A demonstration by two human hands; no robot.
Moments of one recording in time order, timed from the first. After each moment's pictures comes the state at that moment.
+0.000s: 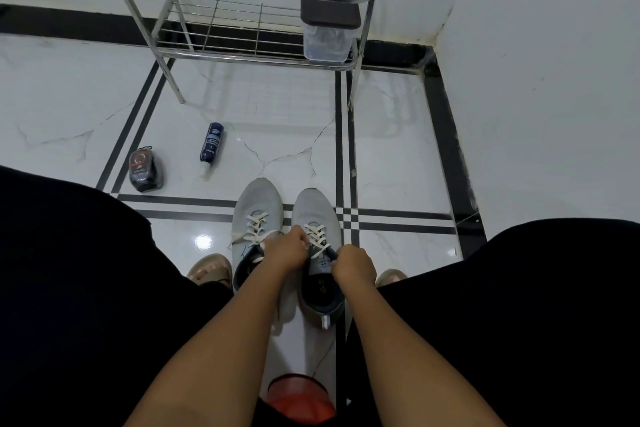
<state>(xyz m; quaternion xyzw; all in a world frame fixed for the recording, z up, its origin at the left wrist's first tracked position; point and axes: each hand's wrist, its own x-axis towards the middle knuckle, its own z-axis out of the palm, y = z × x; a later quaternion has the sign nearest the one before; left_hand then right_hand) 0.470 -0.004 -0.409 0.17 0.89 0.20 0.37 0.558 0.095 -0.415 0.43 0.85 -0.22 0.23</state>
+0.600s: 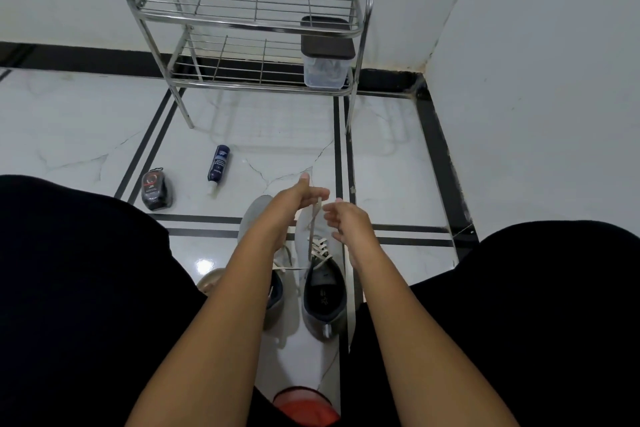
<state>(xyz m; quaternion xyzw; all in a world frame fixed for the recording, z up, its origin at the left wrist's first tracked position) 0.437 0.002 -0.302 0.09 0.71 0.56 0.42 0.518 0.107 -0.331 0.45 0.58 -0.68 -0.03</state>
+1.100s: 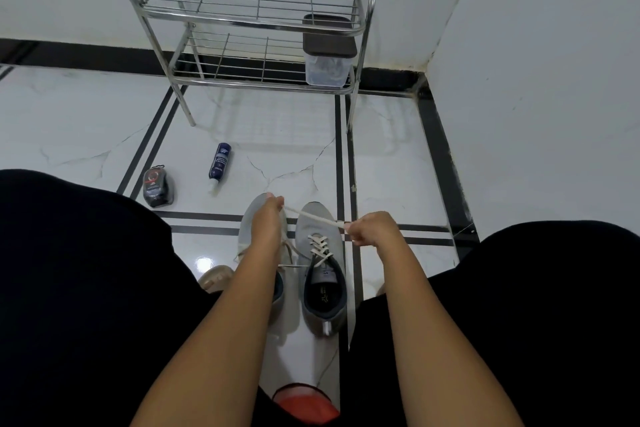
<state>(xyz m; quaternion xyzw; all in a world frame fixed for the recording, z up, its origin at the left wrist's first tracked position) 0.444 -0.010 -0.335 -0.18 0.69 0.64 0.30 0.534 0.151 -0.339 0.47 0.71 -0.51 0.12</state>
